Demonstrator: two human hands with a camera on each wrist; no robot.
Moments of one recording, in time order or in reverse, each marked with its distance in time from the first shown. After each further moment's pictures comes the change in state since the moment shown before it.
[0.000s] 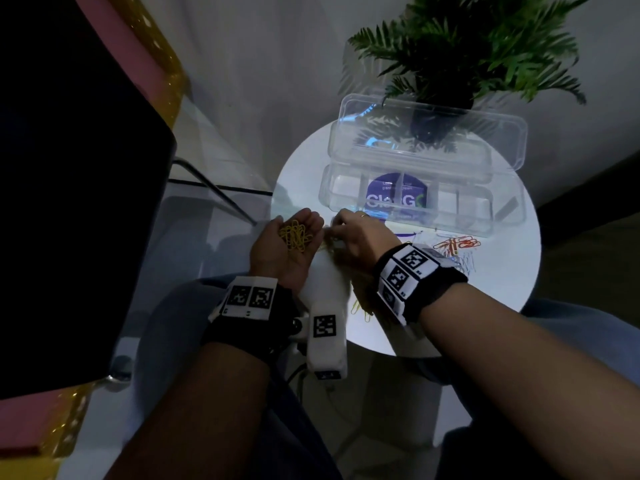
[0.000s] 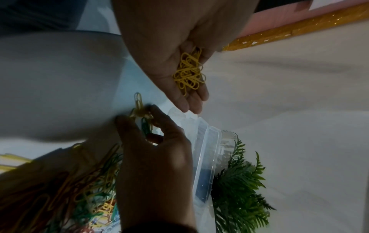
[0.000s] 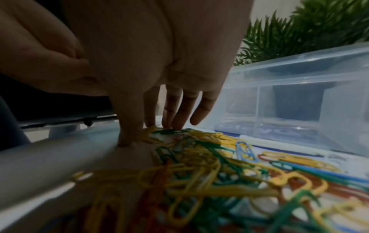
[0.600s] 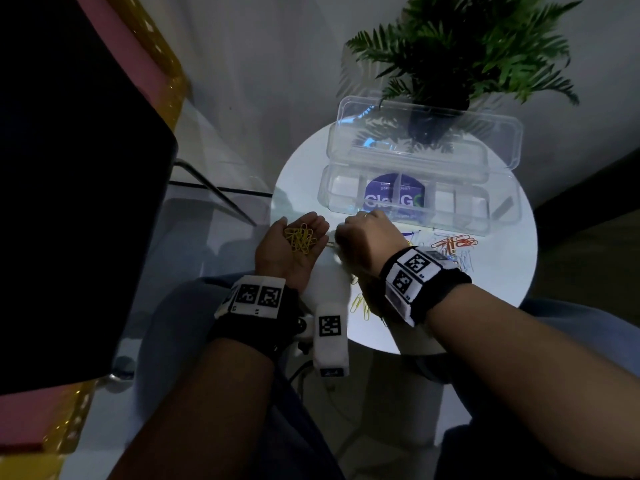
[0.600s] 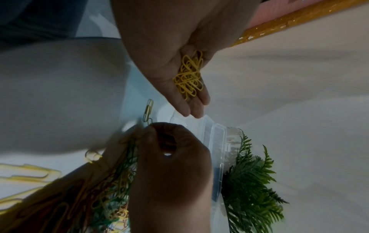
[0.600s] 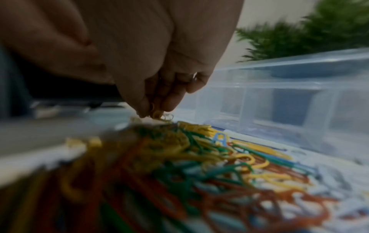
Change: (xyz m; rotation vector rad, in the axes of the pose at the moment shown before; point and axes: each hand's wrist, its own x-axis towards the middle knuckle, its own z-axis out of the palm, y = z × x) left_hand -0.007 -0.006 0.006 0.086 0.056 -0.020; right_hand -0.008 0.000 -0.001 -0.292 0.101 -0.075
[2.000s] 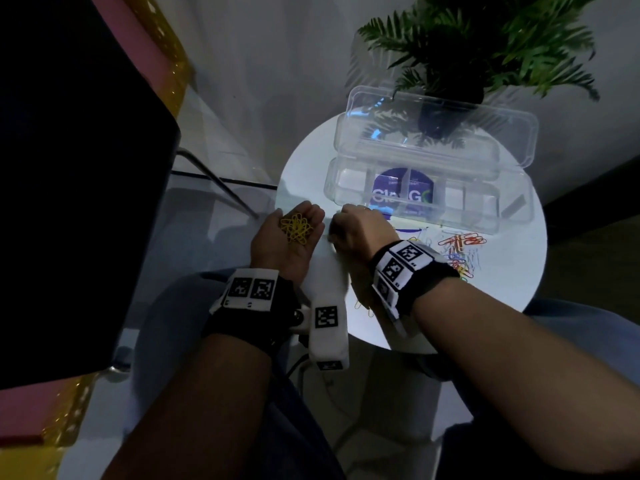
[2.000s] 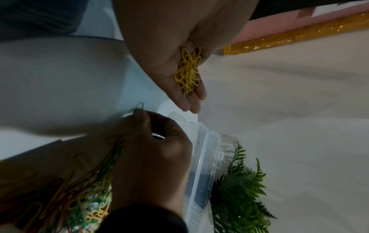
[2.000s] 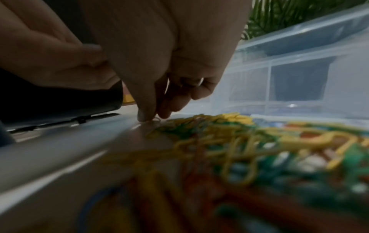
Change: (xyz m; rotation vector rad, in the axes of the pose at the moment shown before) left_hand 0.007 0.009 -0.009 -0.113 -0.020 0.041; right_hand 0.018 -0.008 0.011 0.232 -0.047 0.160
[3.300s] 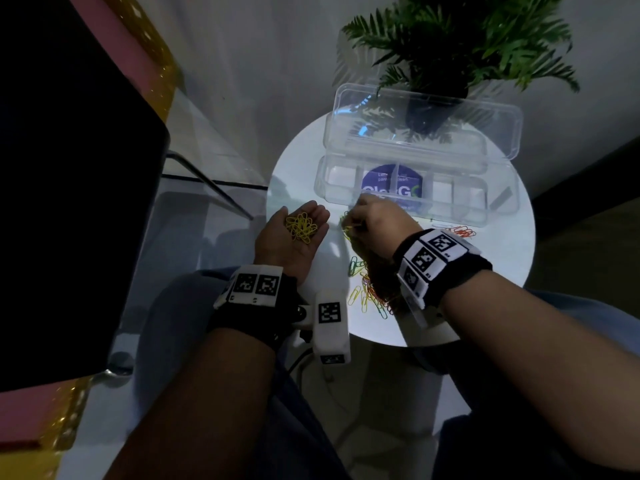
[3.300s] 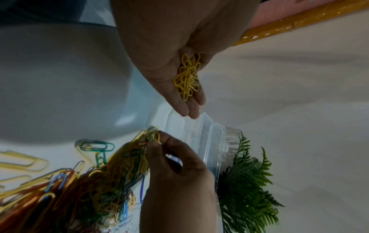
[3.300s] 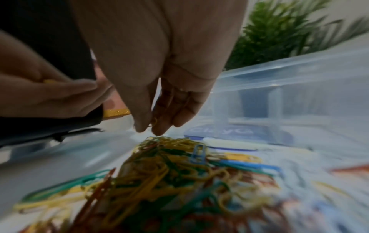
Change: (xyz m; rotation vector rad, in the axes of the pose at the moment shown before) left_hand -0.005 -0.011 0.013 0.090 -0.001 -0.058; right_hand -0.018 0.026 -0.025 0.049 -0.004 0.010
